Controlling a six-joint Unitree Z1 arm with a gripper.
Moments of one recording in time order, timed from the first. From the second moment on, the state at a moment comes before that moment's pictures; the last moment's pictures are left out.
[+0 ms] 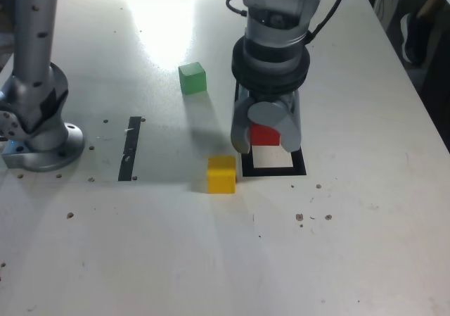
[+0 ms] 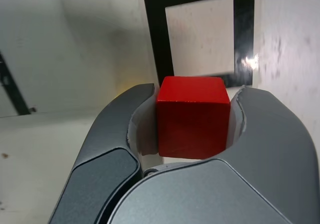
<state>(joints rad) -0.27 1.99 -1.54 1.20 0.14 -0.22</state>
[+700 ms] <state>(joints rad) -0.17 2.01 -1.34 0.95 0.14 -0.19</state>
